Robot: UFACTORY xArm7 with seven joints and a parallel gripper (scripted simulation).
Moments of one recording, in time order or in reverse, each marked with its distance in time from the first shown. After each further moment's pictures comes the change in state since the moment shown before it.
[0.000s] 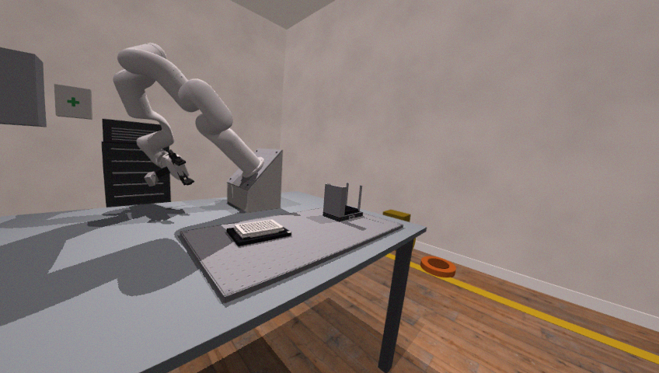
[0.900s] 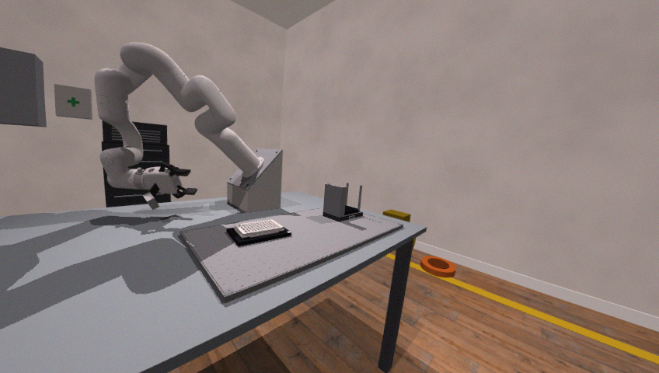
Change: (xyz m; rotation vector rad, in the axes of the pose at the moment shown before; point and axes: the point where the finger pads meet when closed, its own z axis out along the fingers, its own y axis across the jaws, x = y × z) arm 0.024 0.001 0.085 -0.163 -0.661 0.052
